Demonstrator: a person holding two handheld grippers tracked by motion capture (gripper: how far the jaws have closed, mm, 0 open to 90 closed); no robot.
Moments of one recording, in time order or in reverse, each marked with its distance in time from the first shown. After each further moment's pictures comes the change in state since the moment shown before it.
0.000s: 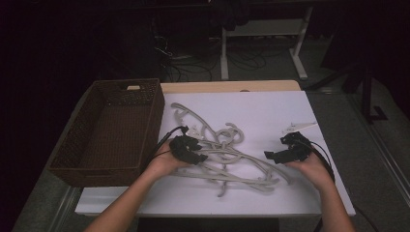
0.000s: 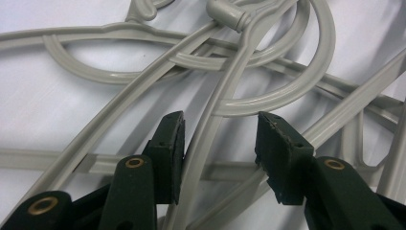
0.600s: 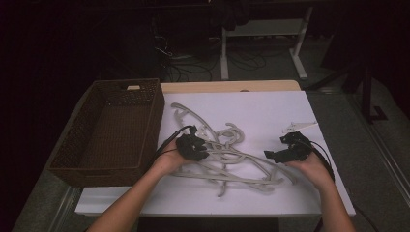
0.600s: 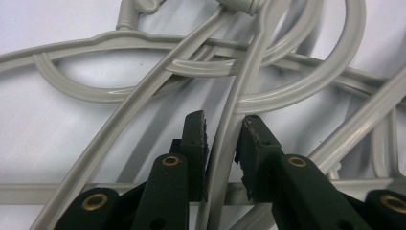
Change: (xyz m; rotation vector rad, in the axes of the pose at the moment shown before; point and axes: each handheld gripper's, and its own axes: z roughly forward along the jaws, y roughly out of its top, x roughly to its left) left arm -0.001 0.011 0.013 0.067 0.024 0.116; right arm 0.000 0.001 -0.001 -0.011 0.006 0.000
